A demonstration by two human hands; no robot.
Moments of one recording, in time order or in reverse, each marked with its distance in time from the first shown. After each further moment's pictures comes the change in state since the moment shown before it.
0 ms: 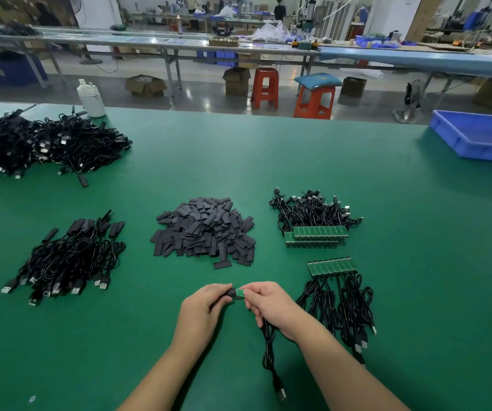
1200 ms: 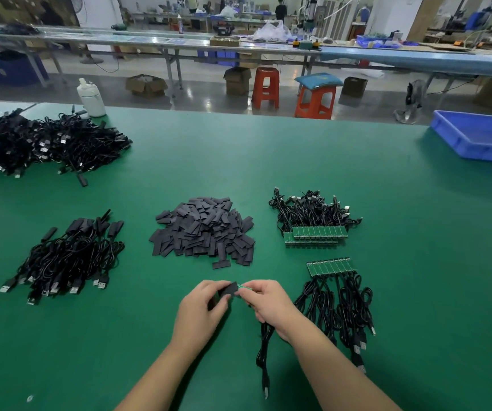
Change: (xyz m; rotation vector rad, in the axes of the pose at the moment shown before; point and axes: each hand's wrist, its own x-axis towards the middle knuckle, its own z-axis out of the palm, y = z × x) left_hand 0.002 0.000 0.000 -0.008 -0.012 -0.062; right_hand 0.006 0.003 0.006 0.136 0.108 0.002
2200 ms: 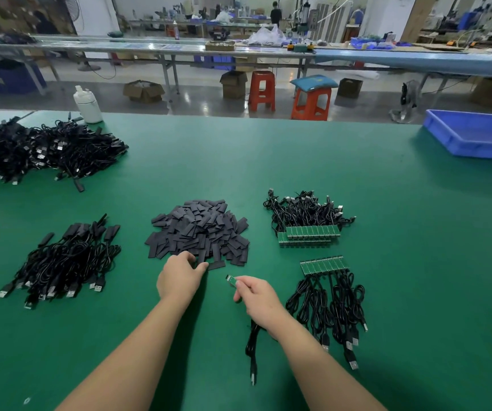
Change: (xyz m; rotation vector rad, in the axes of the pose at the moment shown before) left_hand 0.082 -0.013 -0.013 0.396 0.013 -0.520; right_hand 0.001 0.001 0.005 -0.283 0.094 -0.097
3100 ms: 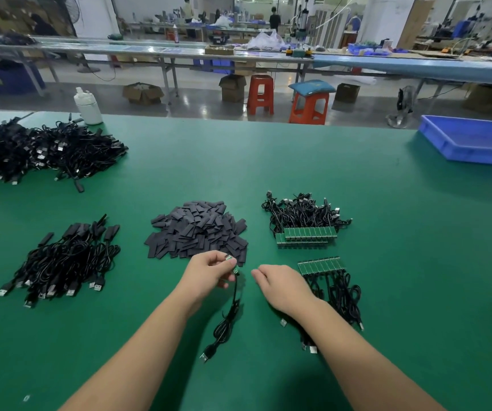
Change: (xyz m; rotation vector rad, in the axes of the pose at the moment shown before) left_hand -0.050 0.044 -0.027 -0.901 -0.484 0.086; right_hand -0.009 -0.034 -0.060 -0.833 0.013 -0.163
